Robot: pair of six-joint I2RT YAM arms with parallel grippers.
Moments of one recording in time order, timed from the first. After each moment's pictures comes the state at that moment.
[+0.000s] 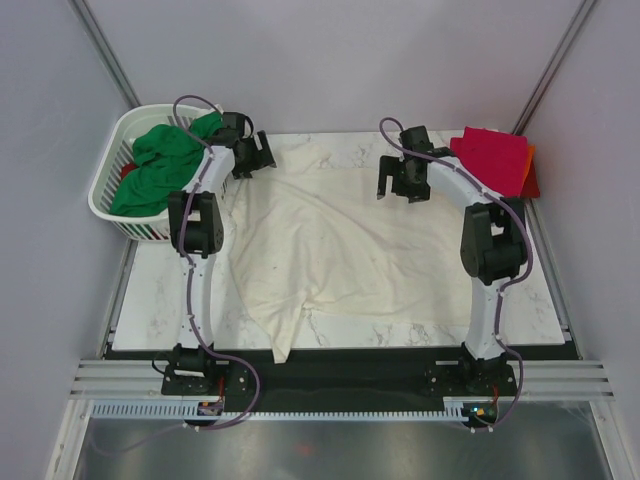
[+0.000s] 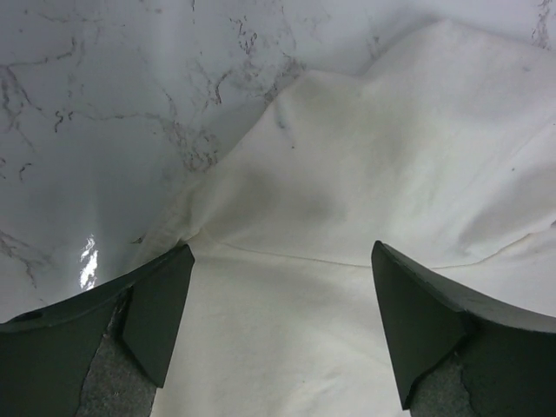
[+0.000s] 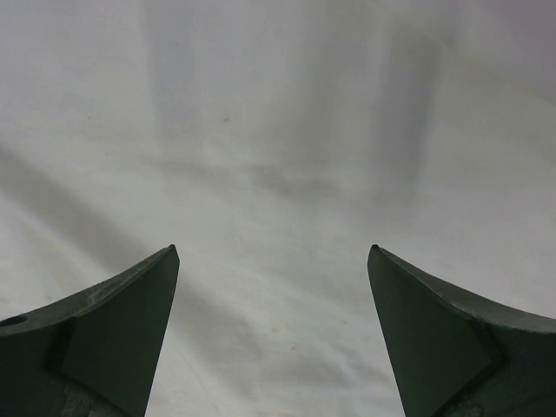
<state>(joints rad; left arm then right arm) -0.08 2.56 2.31 -0.64 0.12 -0.40 0.23 2.04 1.69 -0.65 -0.02 0.33</state>
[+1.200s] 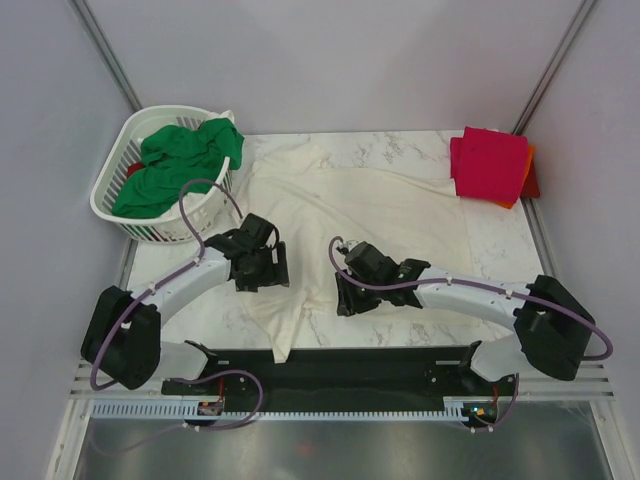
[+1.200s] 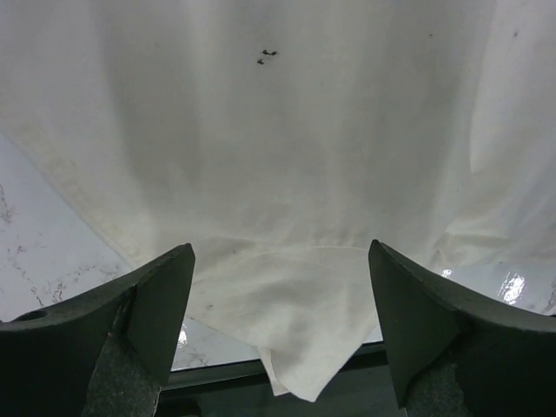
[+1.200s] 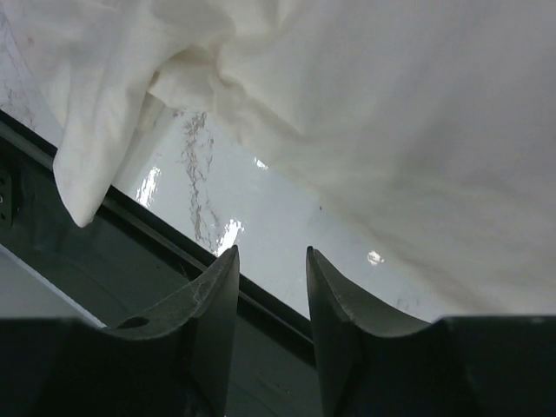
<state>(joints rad) -0.50 1.34 0.83 -0.65 -0.02 -0.59 0.94 1.39 0.82 -0.39 -0.10 0.62</state>
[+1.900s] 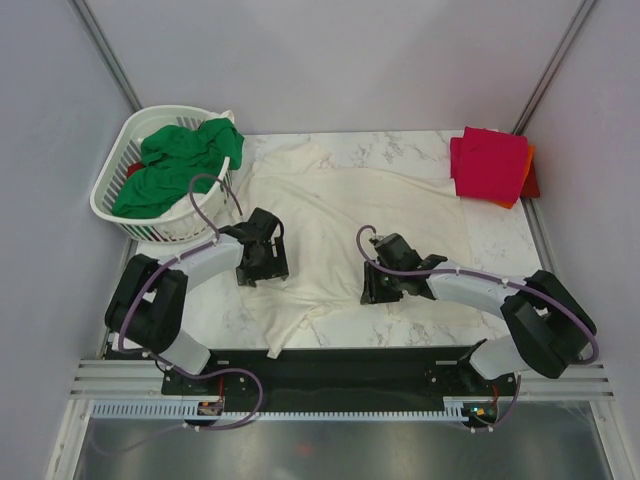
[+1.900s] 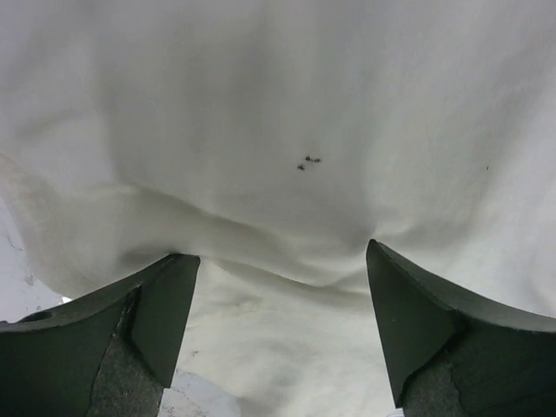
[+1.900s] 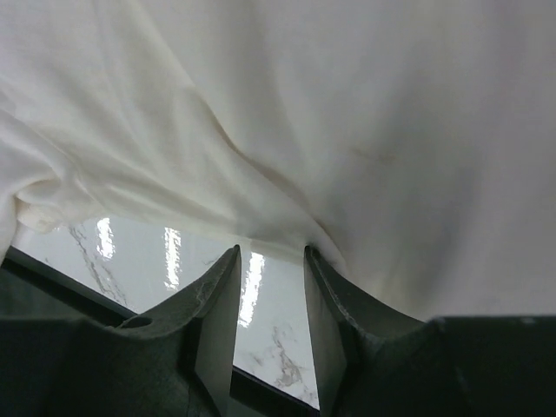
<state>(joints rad) -0.46 1.55 0.85 -0.56 -0.10 -0.62 0.69 1.44 0.67 -0.25 -0.15 0.60</state>
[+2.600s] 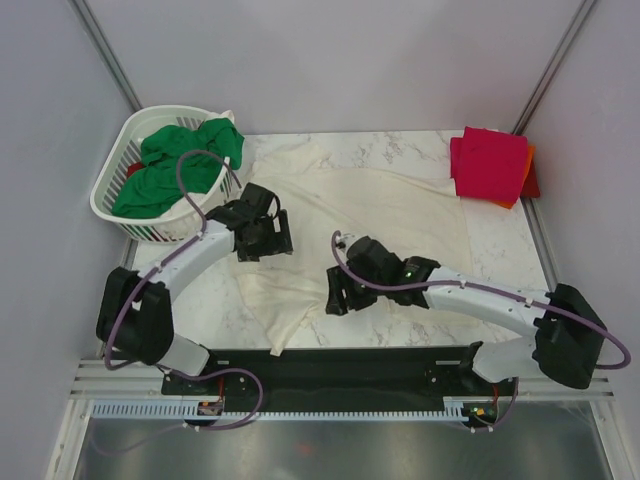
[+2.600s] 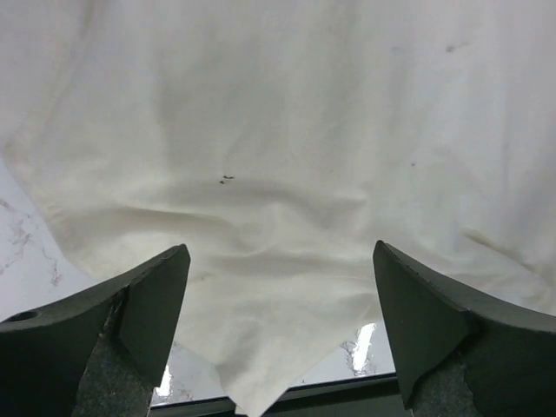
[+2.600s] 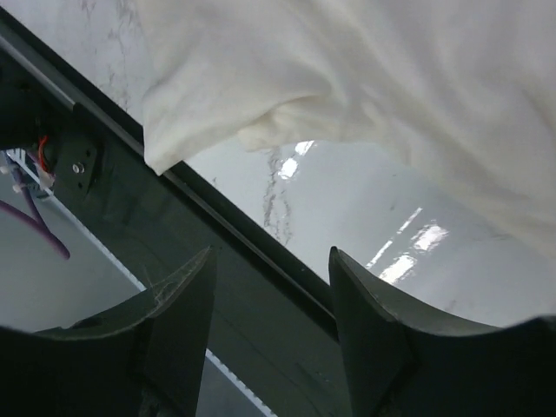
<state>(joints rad) -0.43 1.50 1.04 -0.65 -0.05 -0.57 0.93 1.33 0.87 -0.40 -0.16 0.60</state>
